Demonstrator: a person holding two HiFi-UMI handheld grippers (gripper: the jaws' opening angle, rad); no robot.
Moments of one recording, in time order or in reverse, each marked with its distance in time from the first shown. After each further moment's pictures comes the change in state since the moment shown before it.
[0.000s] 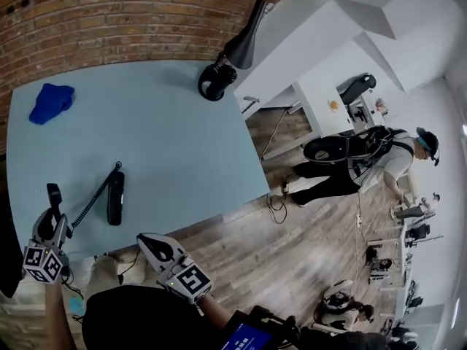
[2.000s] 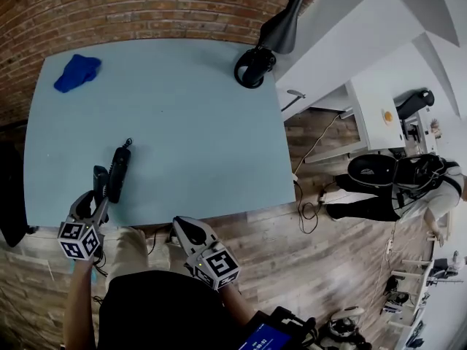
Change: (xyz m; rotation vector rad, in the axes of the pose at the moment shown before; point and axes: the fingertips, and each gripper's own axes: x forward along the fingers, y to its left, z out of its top) left arm 0.070 -0.119 -0.066 -0.022 0.162 0.163; right arm -0.073 -0.127 -0.043 0.112 0.084 0.030
